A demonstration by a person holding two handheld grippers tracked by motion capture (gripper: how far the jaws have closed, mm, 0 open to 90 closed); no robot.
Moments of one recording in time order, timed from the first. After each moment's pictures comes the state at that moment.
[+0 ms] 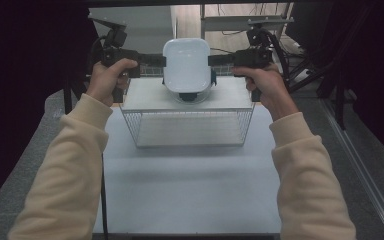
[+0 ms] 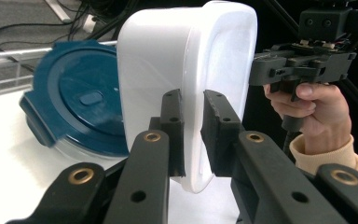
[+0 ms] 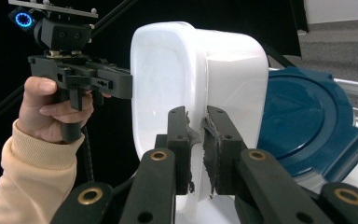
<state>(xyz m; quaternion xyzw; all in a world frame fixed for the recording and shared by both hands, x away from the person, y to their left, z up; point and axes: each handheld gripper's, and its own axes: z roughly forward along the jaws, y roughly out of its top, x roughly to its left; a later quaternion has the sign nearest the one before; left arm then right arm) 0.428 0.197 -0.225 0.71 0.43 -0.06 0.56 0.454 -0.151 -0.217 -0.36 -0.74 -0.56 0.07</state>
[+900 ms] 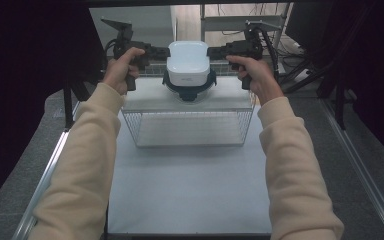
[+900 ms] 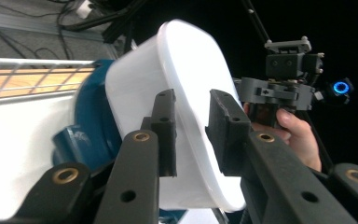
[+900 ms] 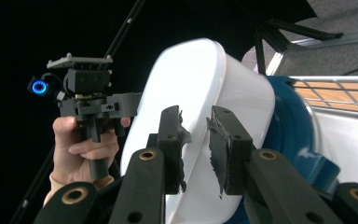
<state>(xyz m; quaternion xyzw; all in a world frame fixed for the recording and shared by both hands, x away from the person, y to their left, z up) 0.502 0.204 -0.264 0.63 0.51 -0.16 0.57 0.536 -0.153 -0.256 -0.47 -0.66 -0.56 0.19</state>
